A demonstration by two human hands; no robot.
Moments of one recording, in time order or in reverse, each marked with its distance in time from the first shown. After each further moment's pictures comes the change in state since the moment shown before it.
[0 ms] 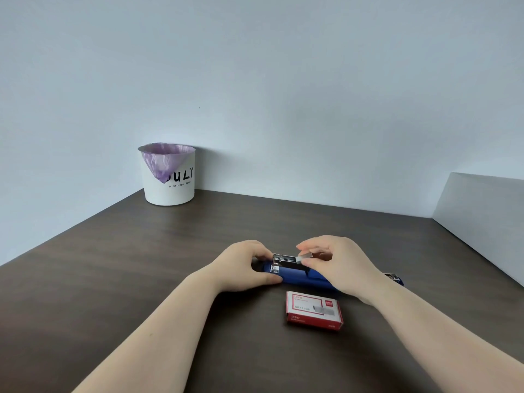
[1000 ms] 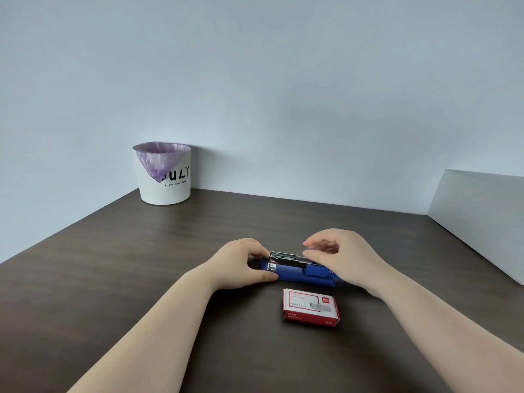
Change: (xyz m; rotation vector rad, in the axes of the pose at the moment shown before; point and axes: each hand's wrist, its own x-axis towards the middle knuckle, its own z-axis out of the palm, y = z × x) left_hand 0.000 0.000 0.000 -0.045 0.003 -0.011; right_hand 0.004 0.010 -0.011 0.030 0.050 0.014
